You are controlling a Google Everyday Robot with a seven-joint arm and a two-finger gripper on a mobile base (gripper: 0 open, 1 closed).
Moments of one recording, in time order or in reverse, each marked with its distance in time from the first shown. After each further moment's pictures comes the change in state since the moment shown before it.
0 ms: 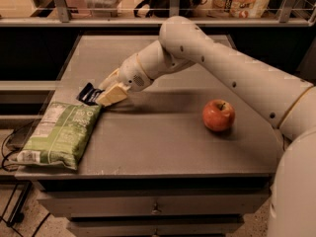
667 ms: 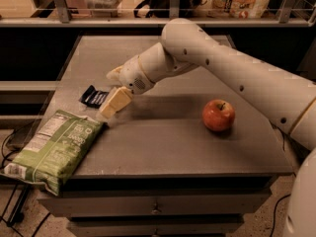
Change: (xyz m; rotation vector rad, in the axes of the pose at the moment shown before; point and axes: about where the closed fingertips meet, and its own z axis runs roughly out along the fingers) arm -0.001 0.013 -0.006 0.026 -0.004 -0.005
